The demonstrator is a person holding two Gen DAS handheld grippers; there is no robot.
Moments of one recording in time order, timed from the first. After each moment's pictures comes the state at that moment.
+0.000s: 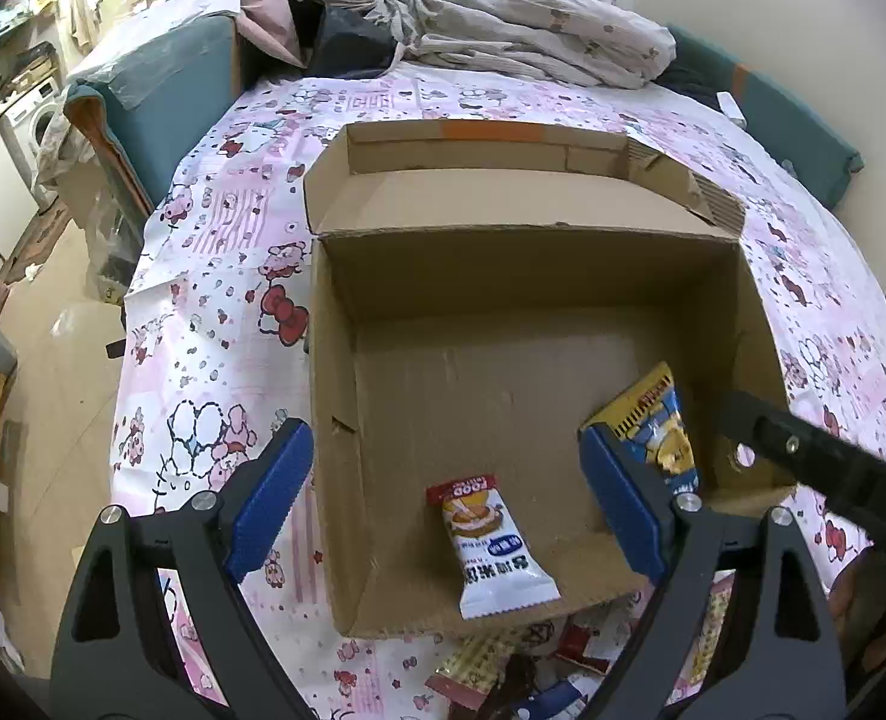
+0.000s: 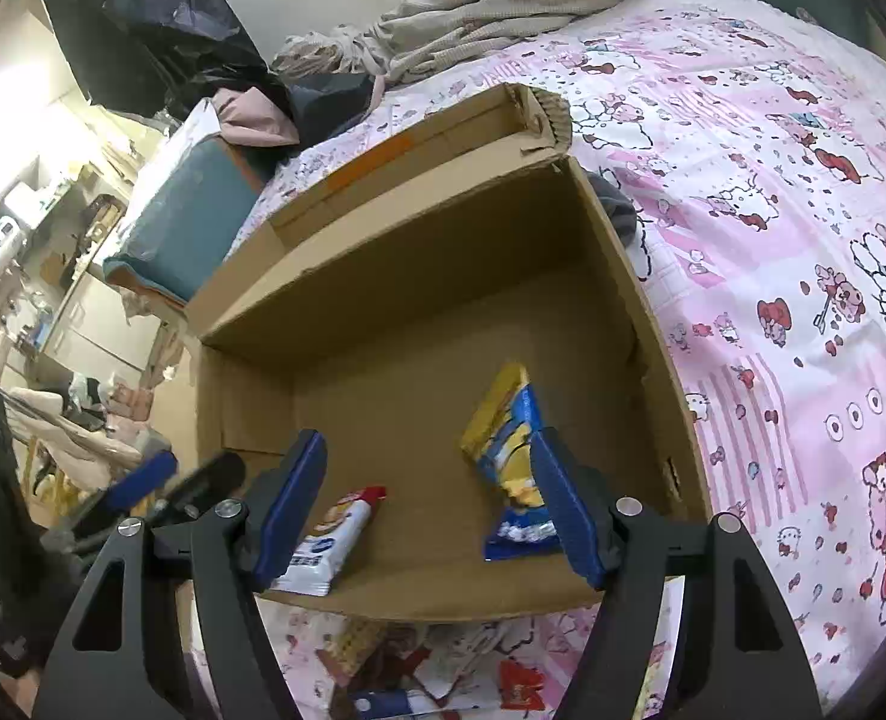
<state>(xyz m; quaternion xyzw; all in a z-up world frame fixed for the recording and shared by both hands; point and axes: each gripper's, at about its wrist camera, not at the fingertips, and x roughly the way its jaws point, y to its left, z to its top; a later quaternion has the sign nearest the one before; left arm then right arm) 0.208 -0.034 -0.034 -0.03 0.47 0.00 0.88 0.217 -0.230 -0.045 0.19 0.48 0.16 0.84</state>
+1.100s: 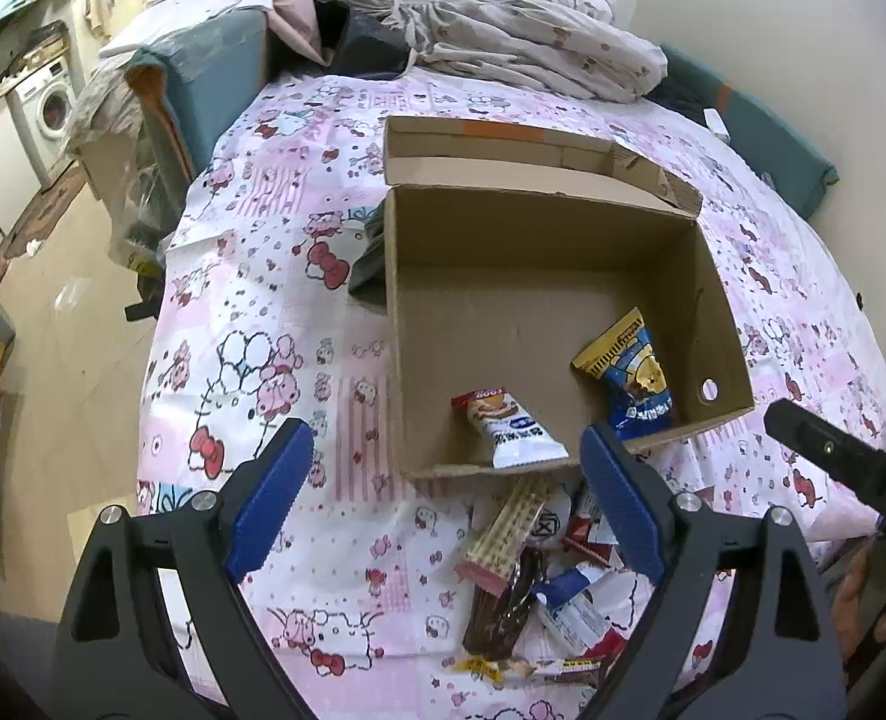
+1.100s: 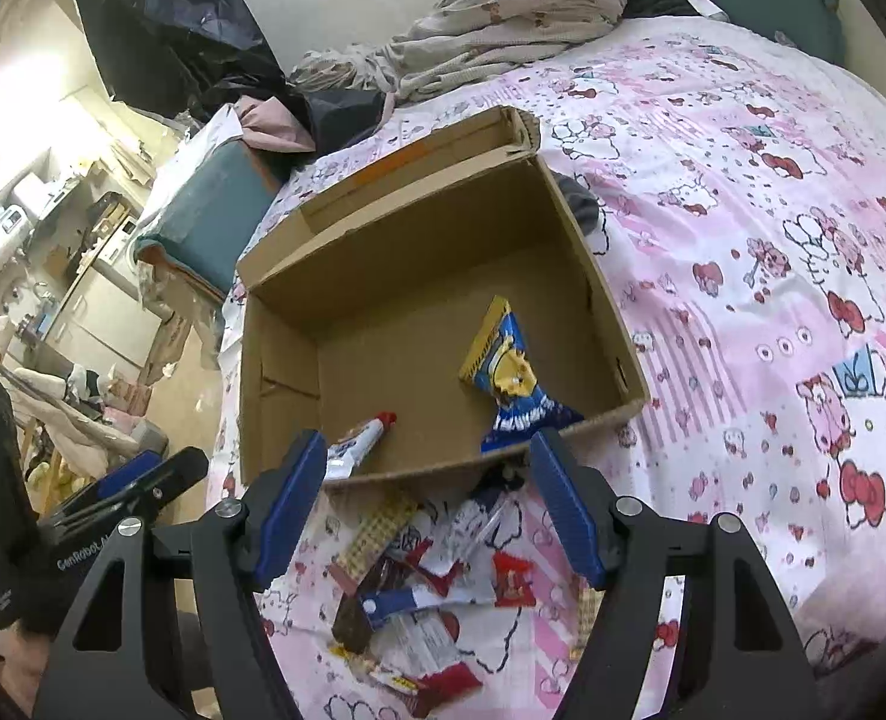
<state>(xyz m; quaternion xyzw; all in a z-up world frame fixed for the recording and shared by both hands) 0.124 0.000 -0.011 -0.07 0.46 -0.01 0.89 0.131 -0.243 -0.015 0.17 0.46 0.15 0.86</state>
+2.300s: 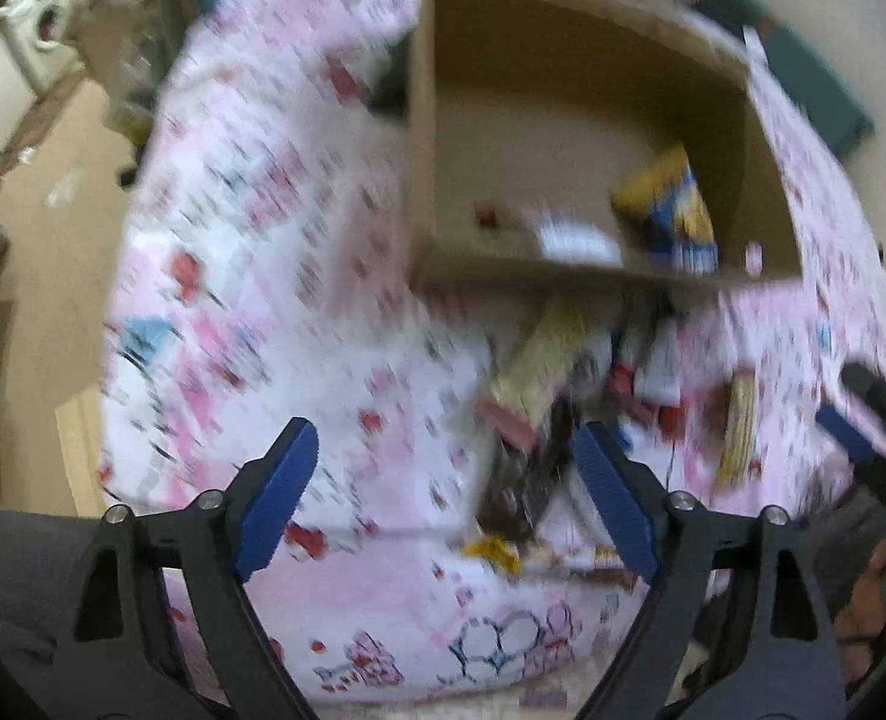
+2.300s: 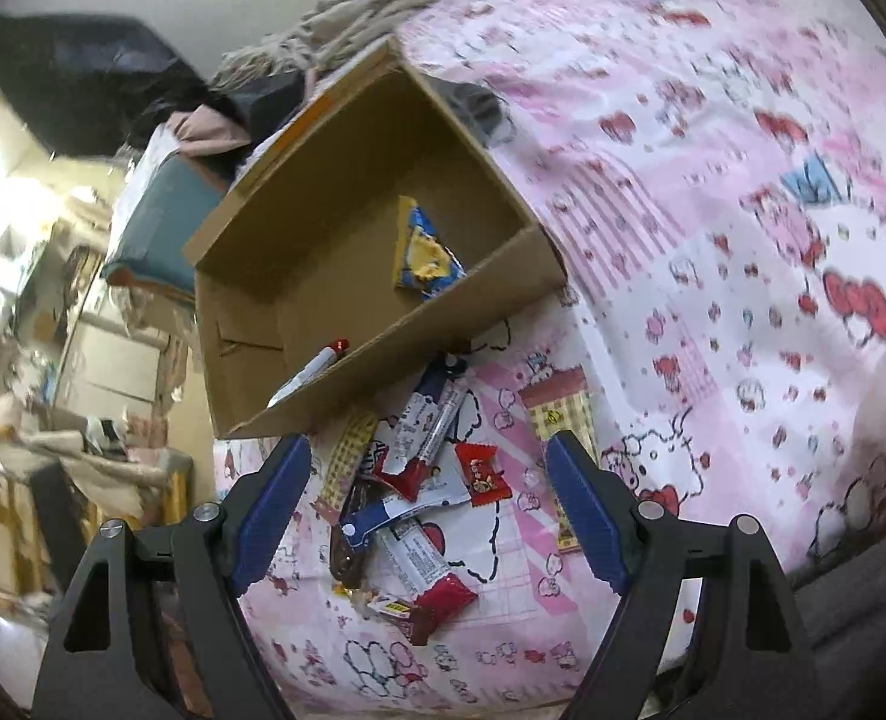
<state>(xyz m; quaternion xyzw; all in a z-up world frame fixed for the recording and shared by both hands) 0.098 -0.009 -0.094 -0.08 0.60 -0.02 0.79 0.091 -0.284 -0.061 0.28 0.52 0.10 0.80</state>
